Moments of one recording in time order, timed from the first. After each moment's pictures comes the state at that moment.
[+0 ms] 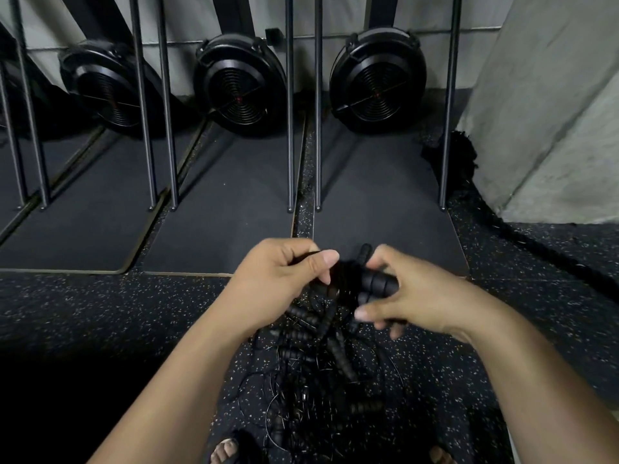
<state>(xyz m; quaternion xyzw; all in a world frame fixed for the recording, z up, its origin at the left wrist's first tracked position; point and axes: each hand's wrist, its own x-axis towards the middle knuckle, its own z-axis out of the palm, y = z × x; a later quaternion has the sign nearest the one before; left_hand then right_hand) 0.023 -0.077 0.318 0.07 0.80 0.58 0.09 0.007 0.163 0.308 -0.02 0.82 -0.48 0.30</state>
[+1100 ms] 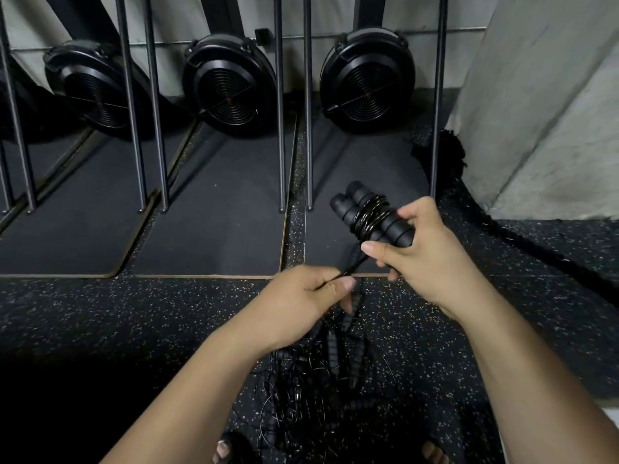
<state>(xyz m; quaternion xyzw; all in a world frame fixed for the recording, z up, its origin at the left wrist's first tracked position) 0.032 -0.043 0.307 0.10 0.85 0.48 0.21 -0.006 0.178 0.316 0.03 0.87 -0.49 0.05</state>
